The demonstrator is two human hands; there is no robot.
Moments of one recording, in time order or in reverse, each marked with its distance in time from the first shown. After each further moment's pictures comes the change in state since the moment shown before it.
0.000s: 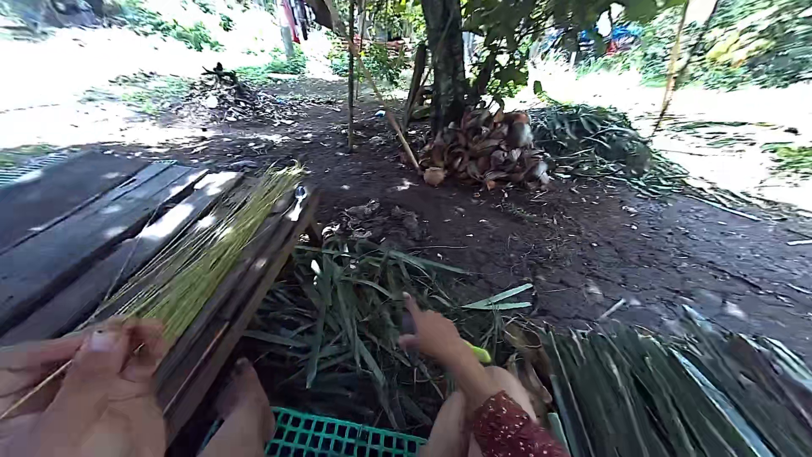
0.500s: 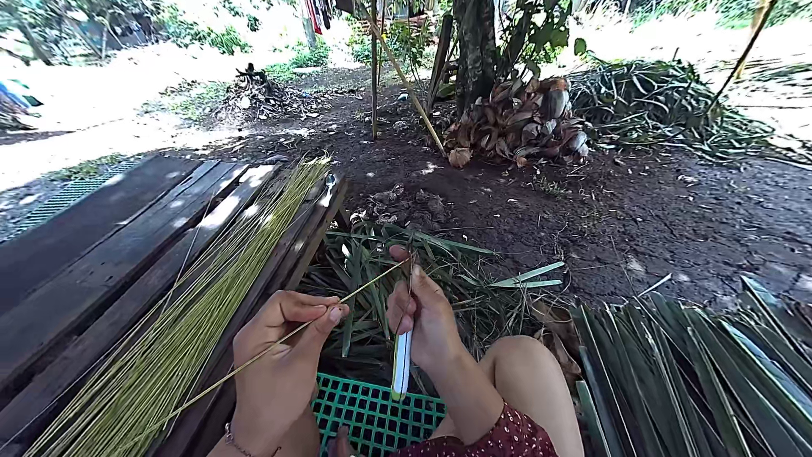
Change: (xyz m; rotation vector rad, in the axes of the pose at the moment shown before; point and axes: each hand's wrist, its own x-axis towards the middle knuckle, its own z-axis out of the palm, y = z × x) left_hand -0.045 0.029 0.081 0.199 -0.248 -0.018; right_hand -0.098 -0.113 0.033 1.977 -0.066 -0.607
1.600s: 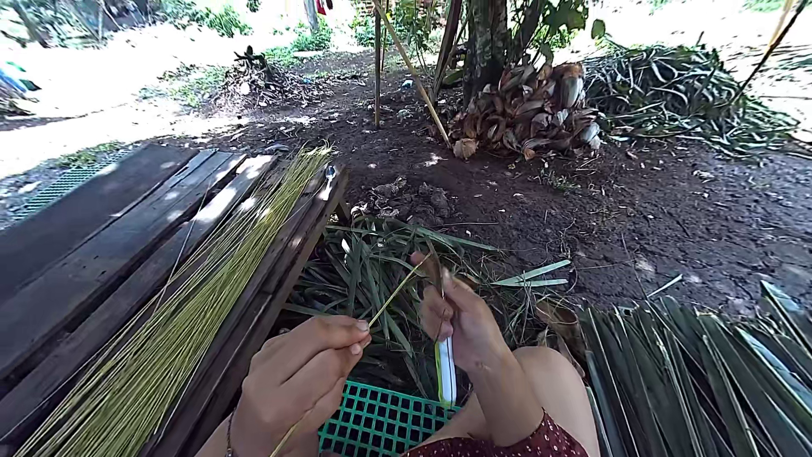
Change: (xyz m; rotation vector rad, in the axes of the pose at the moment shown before) left_hand 0.013 -0.011 -0.005 0.385 -0.372 0.695; right_hand 0.002 -0.042 -0.038 -0.086 -0.073 0.123
